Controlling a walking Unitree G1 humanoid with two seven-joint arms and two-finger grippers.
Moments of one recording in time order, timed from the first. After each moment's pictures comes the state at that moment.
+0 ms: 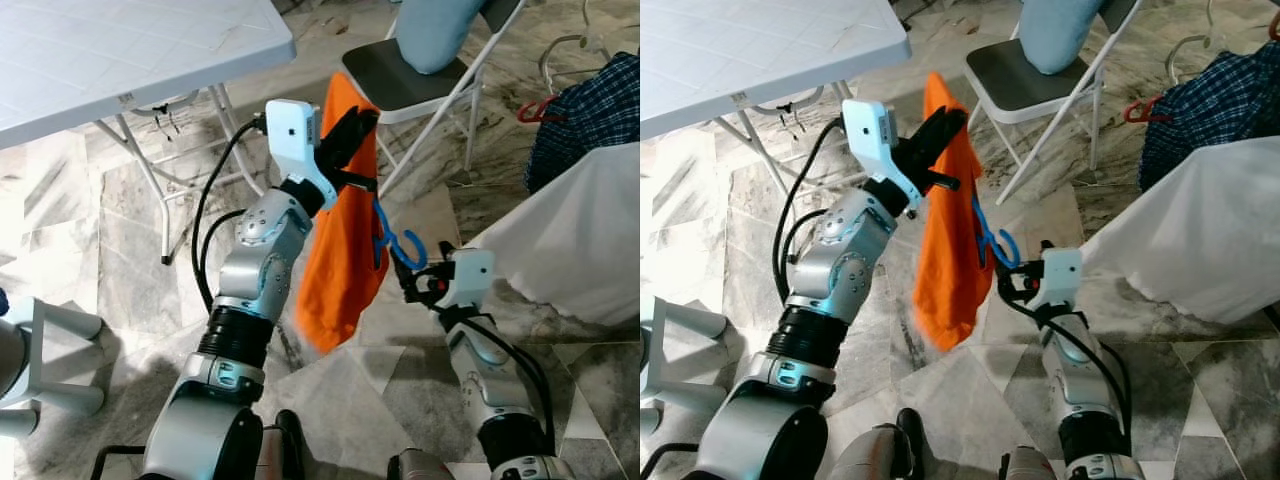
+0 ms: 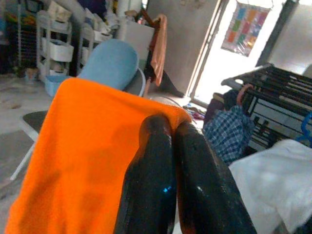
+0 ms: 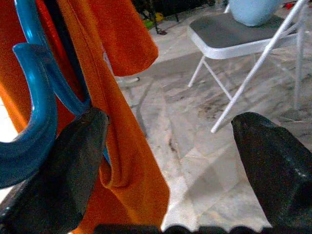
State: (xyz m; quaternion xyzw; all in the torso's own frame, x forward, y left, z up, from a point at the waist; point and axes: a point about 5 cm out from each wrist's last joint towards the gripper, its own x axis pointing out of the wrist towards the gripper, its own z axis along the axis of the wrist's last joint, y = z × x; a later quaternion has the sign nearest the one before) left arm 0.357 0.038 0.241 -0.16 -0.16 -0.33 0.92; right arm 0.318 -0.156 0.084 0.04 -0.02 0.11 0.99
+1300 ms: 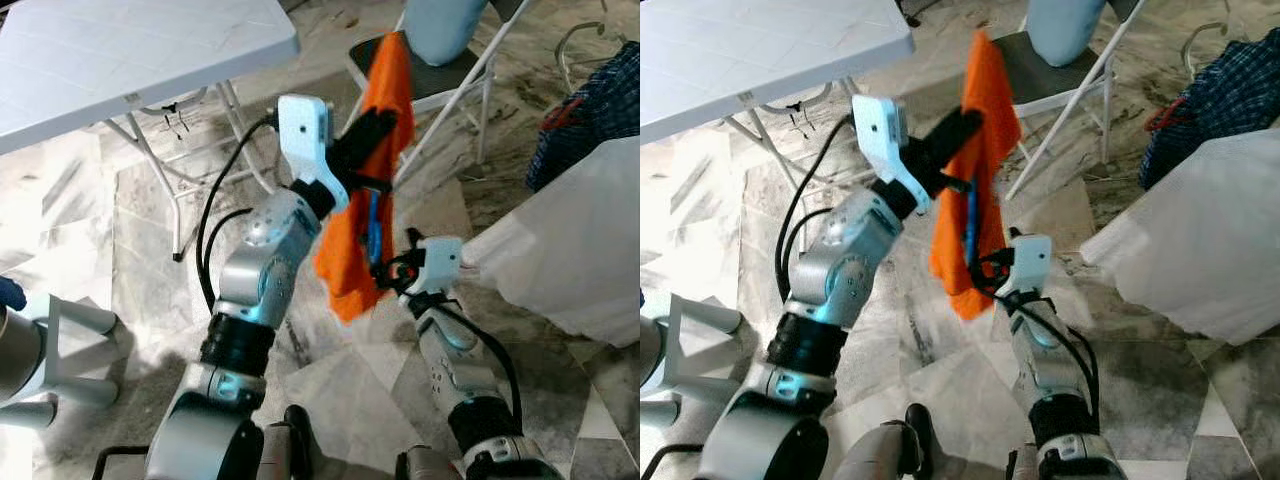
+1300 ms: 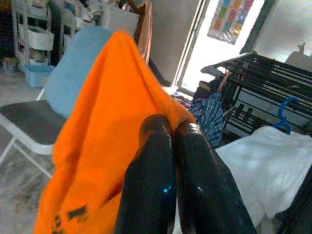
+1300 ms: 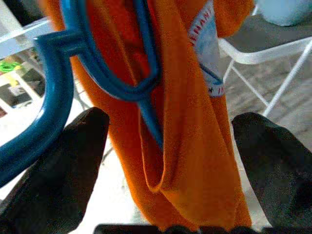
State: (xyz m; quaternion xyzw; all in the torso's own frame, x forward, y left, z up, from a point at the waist) left arm 0.343 0.025 0.245 -0.17 -0.14 -0.37 0.90; right arm 0.333 -0.120 0.097 0.08 -0.04 0.13 0.99
